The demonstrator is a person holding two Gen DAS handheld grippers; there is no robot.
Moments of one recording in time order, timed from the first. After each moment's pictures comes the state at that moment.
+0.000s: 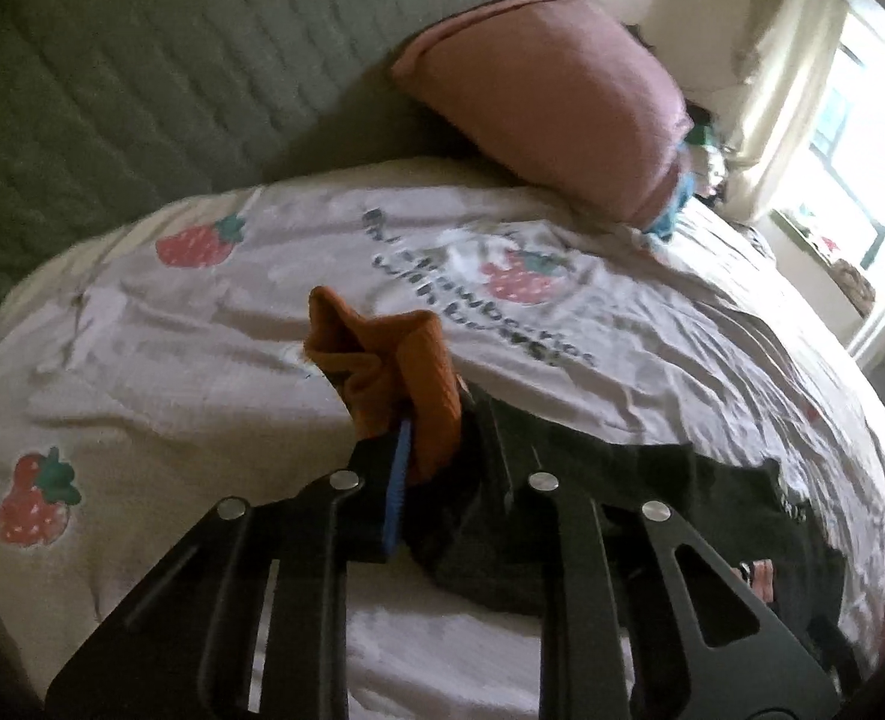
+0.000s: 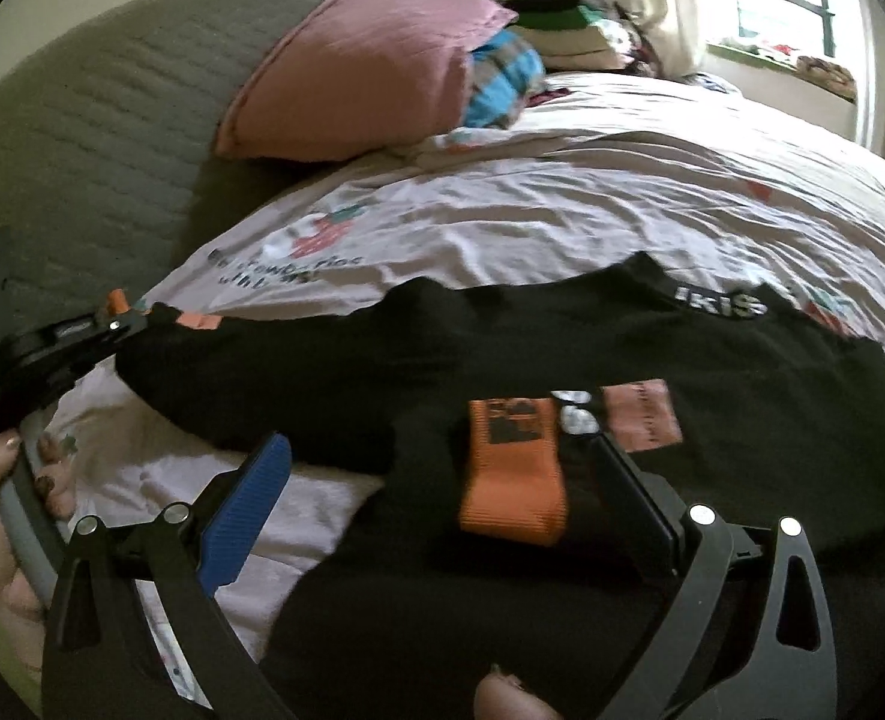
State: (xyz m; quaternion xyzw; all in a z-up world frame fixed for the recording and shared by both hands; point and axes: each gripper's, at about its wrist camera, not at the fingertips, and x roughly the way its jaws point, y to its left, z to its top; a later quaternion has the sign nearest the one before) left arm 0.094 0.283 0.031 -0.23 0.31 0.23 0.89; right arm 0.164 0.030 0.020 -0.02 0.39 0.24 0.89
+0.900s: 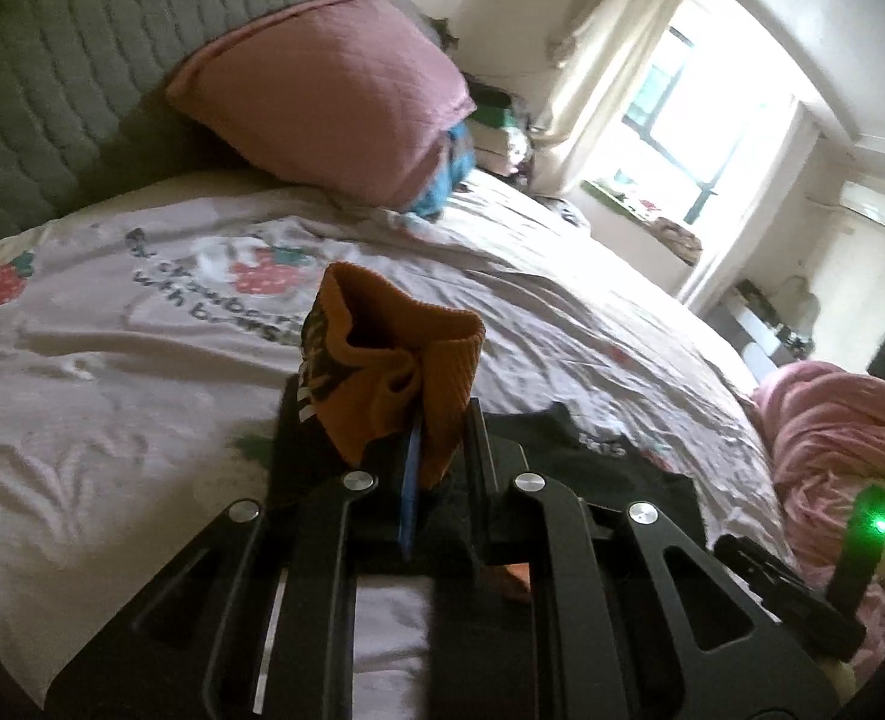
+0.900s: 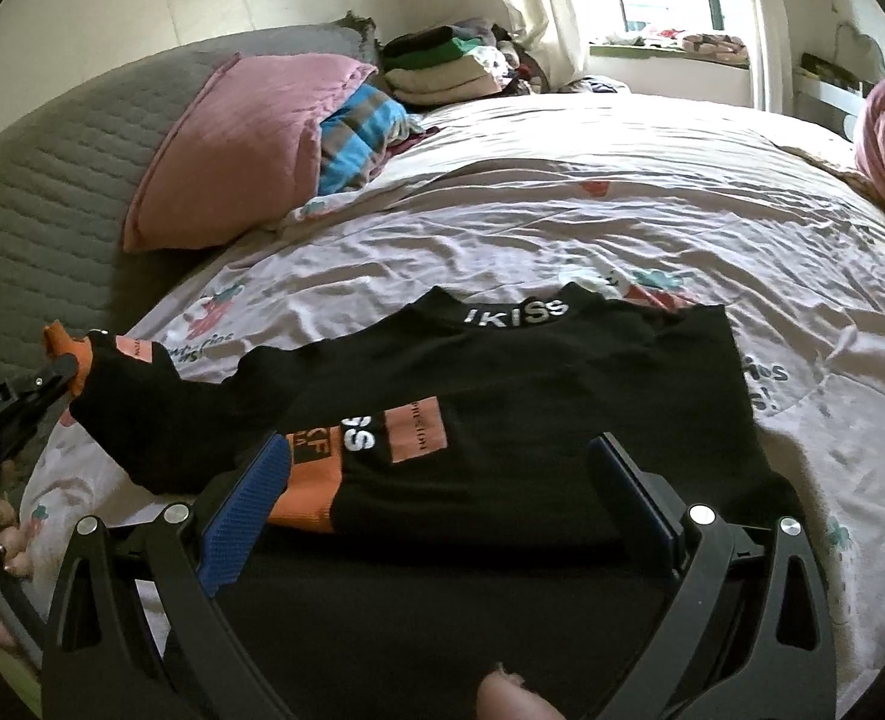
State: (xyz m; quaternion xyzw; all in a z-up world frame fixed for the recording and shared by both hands) left arm 0.098 0.196 0.058 -0.23 0.26 -0.01 0.94; right arm 0.164 -0.095 0.046 0.05 0.36 0.14 0.92
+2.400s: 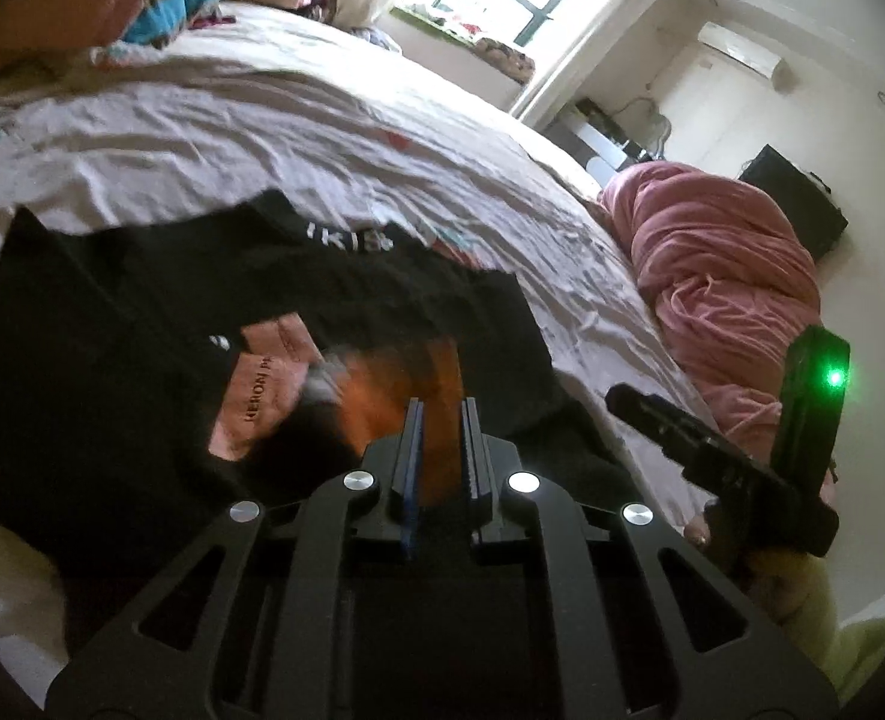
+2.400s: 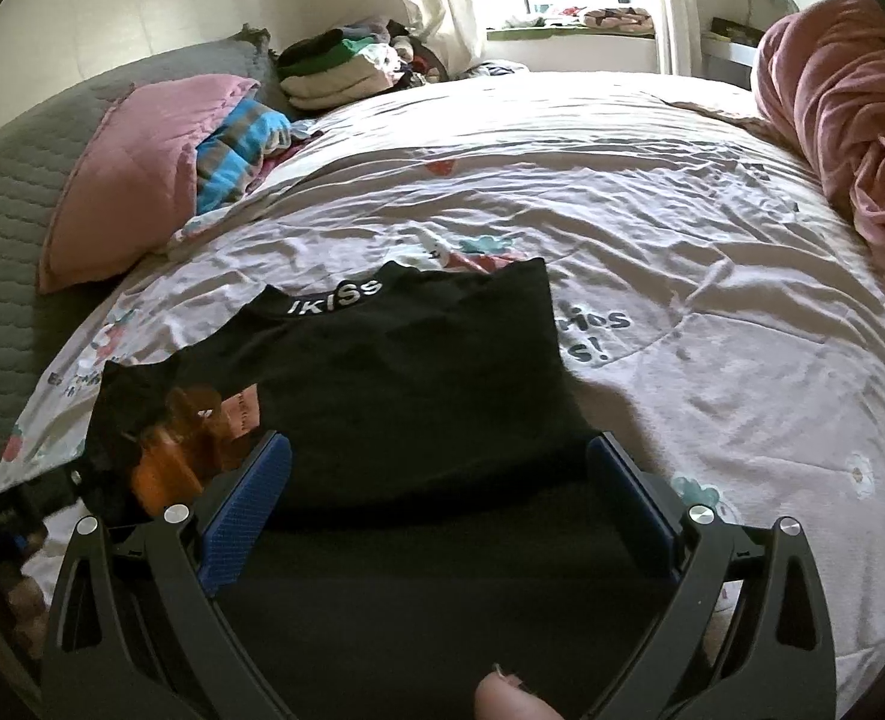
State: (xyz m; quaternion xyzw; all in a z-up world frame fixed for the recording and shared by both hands) left arm 0.152 0.022 -0.002 -0.18 0.40 -0.26 0.86; right arm 0.154 -0.202 0.026 0.07 0.37 0.04 0.92
